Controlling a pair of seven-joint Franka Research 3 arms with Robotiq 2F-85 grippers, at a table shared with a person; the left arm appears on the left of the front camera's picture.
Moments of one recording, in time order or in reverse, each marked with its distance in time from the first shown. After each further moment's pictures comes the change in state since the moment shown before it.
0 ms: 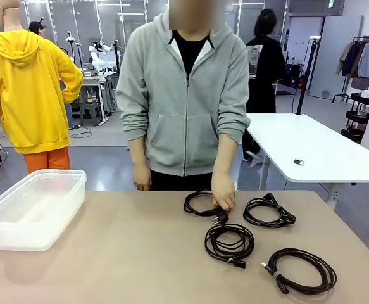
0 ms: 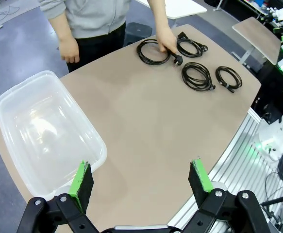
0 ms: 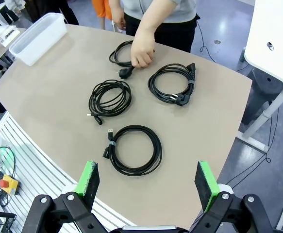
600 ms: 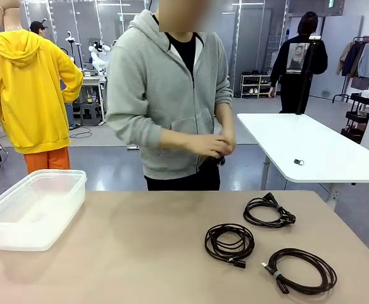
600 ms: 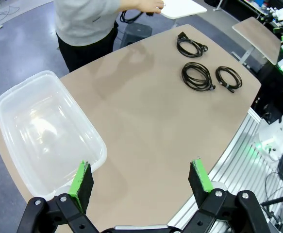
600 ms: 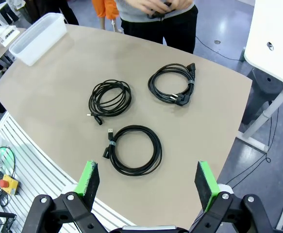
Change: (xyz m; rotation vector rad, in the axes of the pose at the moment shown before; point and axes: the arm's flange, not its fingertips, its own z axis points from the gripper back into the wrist) left arm 0.000 0.000 0.000 0.000 0.000 0.000; right arm 0.000 0.000 0.000 0.000 0.000 0.000
